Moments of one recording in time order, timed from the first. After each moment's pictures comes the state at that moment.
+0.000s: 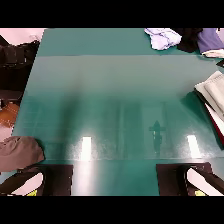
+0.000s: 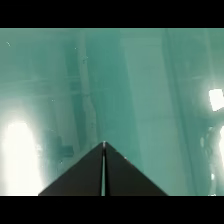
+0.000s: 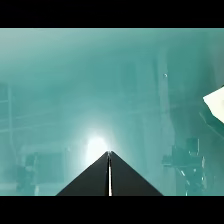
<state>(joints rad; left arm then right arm) 0.06 -1.09 1.61 1.22 -1.38 -1.47 -0.32 -1.04 1.52 -1.20 1.38 1.61</state>
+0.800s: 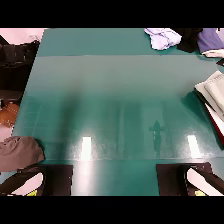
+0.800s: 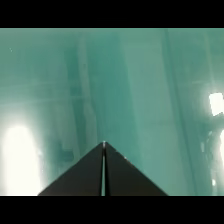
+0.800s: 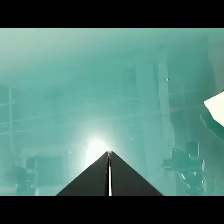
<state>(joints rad) 0.06 -1.09 1.61 1.22 -1.34 -1.47 -0.32 -1.04 1.52 -1.20 1.37 1.61</state>
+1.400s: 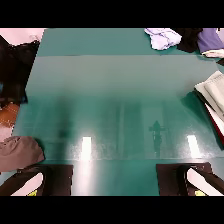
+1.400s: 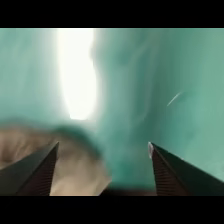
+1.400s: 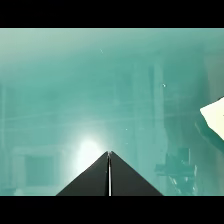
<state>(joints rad) 0.06 -1.04 1.35 1.65 -1.71 -1.59 -0.32 -1.04 1.51 -1.20 1.36 1.56</state>
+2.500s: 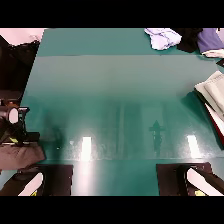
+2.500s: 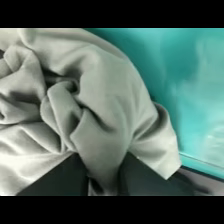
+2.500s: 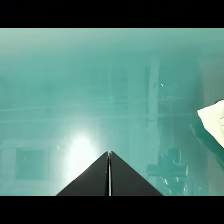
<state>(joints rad) 0.06 -0.88 0.65 1.80 -1.51 -1.73 -0.32 -1.04 1.51 -1.20 1.37 1.50</state>
